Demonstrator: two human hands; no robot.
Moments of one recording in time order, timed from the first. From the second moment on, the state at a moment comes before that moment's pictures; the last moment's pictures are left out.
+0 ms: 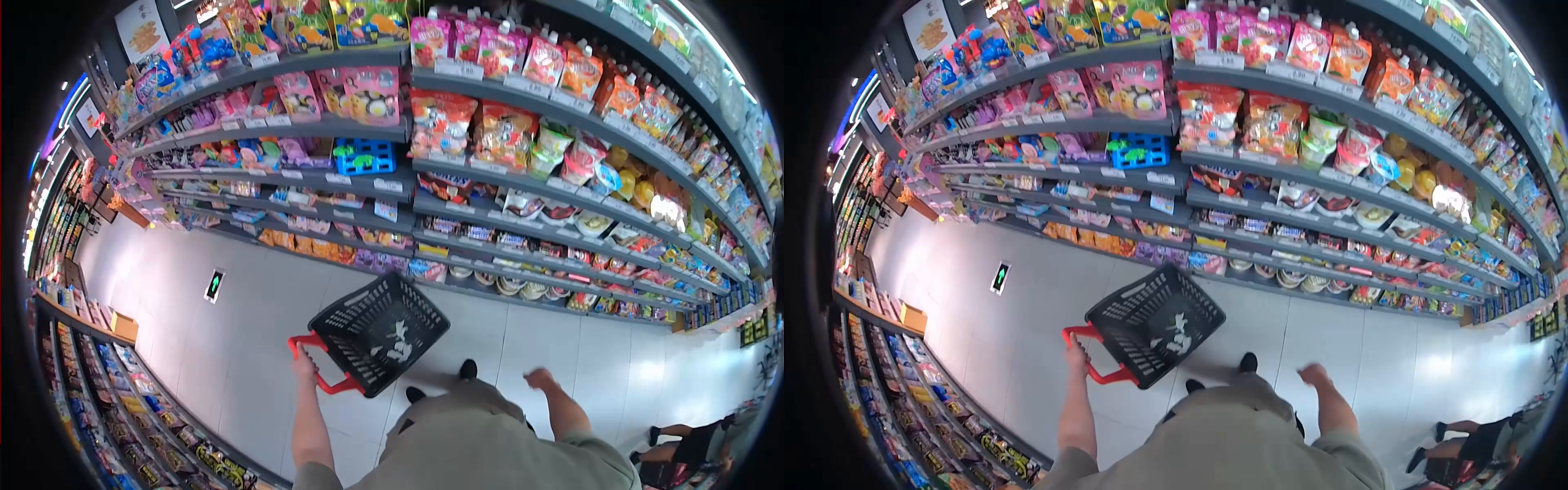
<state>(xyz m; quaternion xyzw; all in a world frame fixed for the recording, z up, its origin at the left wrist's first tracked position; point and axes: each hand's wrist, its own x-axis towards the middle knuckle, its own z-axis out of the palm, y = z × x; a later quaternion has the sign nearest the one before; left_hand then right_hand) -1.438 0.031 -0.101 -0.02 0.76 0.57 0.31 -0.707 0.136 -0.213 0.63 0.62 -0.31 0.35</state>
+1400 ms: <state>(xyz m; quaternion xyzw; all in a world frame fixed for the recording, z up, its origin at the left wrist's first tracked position) -1.408 0.070 -0.094 -0.20 0.78 0.54 0.24 -0.878 0.363 -0.112 0.48 0.73 -0.48 0.08</state>
